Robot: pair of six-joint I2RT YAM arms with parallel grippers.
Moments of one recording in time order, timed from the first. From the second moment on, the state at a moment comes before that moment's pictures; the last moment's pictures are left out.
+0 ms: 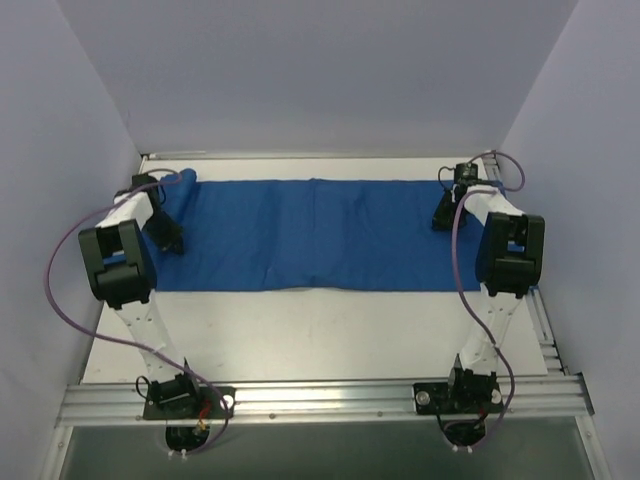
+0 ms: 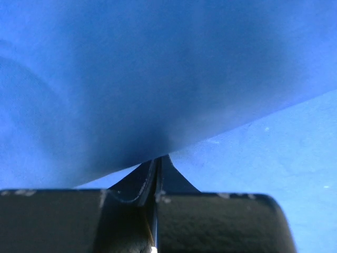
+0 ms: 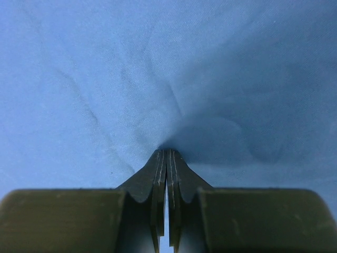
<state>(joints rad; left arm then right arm) 0.22 2.11 1.58 -0.84 -0.04 -0.54 -0.10 2.09 1.49 -0.52 -0.05 0.41</state>
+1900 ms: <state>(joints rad) 0.23 2.46 2.31 -1.00 0.17 -0.43 -0.17 2.11 1.66 -0.49 0.02 0.41</state>
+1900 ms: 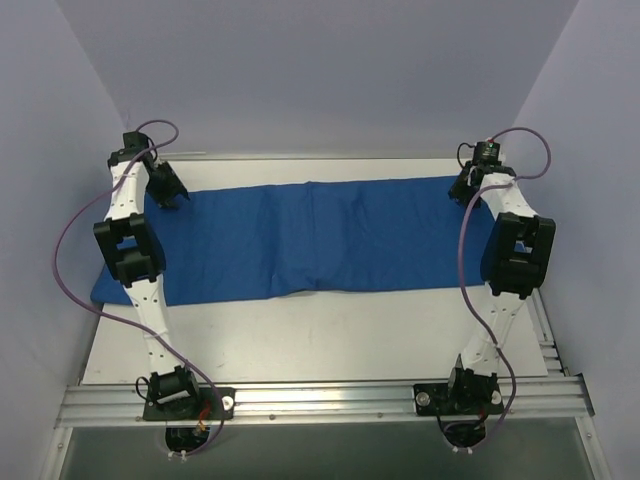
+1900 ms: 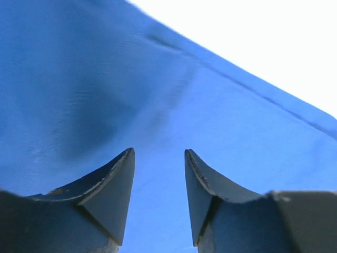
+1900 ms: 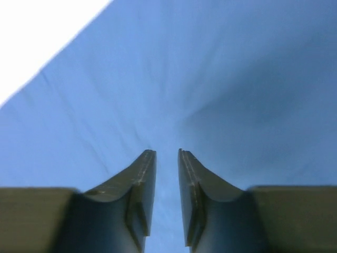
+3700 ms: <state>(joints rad) 0.15 2.37 2.21 -0.94 0.37 -0.51 -0.23 2.67 2.36 -0.42 0.40 0.45</state>
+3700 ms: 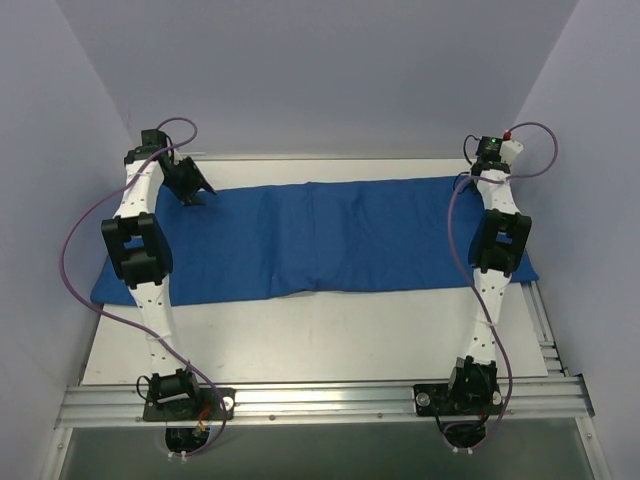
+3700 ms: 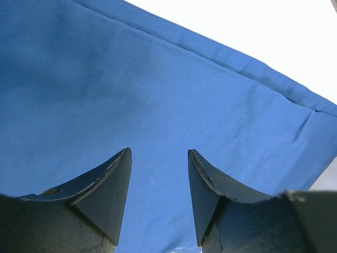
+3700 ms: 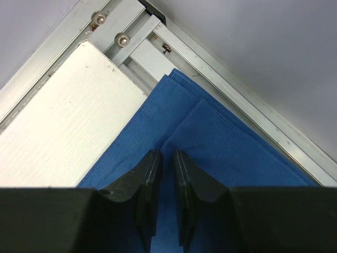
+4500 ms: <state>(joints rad) 0.16 2.37 2.25 -1.02 0.20 -0.52 -0.23 2.38 2.10 -0.45 0.38 0.50</state>
